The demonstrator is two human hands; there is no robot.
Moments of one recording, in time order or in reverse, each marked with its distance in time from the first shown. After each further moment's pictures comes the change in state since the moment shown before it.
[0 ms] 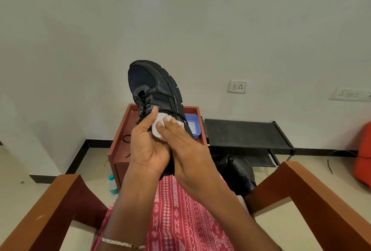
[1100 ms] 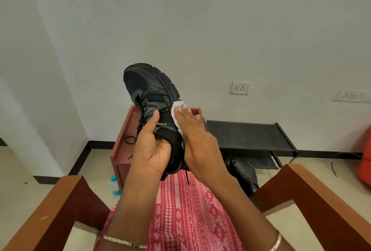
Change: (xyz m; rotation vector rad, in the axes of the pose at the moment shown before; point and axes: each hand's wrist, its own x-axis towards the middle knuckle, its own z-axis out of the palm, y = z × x) left_hand 0.007 -0.002 -0.001 -0.123 -0.002 -0.020; right_hand 0.019 0.030 -0.002 -0.071 0.068 0.050
